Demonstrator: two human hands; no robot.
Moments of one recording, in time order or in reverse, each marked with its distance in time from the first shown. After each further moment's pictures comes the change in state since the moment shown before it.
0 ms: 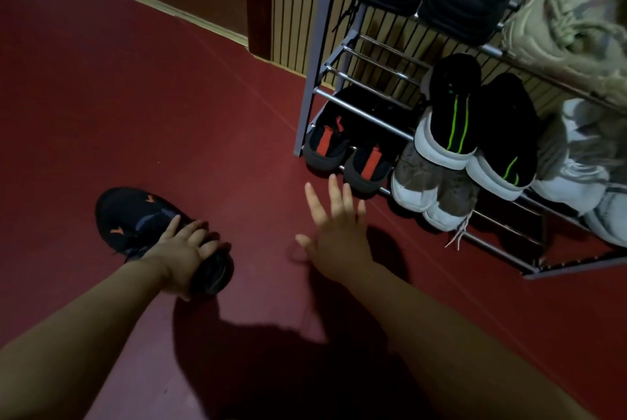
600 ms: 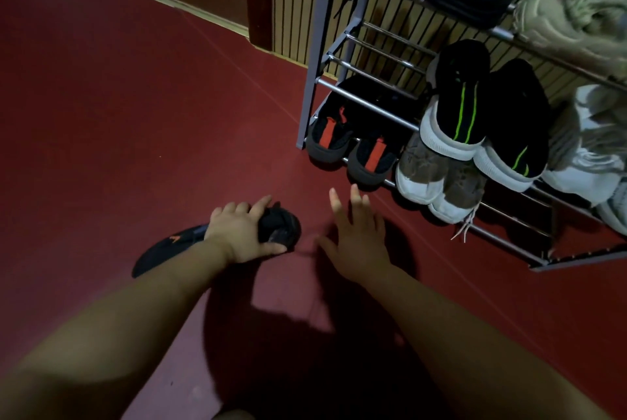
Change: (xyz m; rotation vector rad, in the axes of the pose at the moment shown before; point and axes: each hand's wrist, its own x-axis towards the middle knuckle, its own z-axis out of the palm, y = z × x) left_hand 0.029 0.056 -0.051 -0.399 0.290 -0.139; right_hand -0.015 0.027 0.008 -0.001 -0.141 0.128
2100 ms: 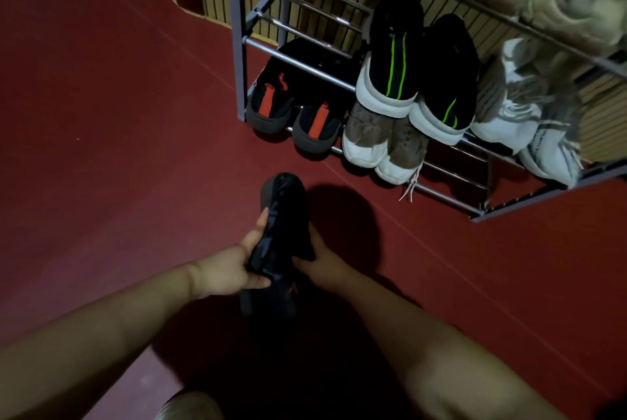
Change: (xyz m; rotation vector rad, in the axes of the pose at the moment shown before) left_hand -0.038 0.067 0.041 -0.908 -0.522 0.225; right_hand -0.057 0.036 0.033 0.974 -0.354 0.224
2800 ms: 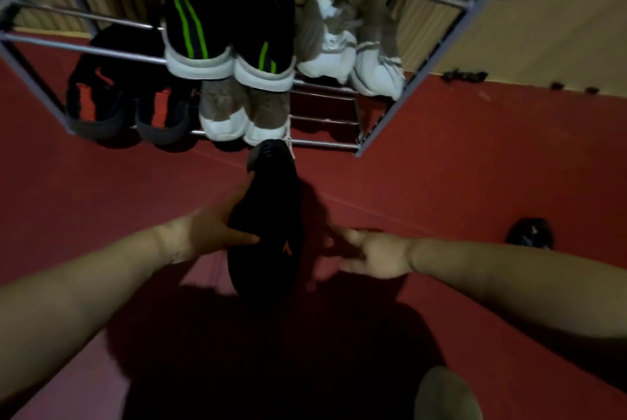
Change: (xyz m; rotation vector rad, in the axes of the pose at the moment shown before) left_hand 0.057 0.122 0.075 0.003 -0.215 0.294; right_hand -0.169 0.089 -0.146 -0.659 0.001 0.310
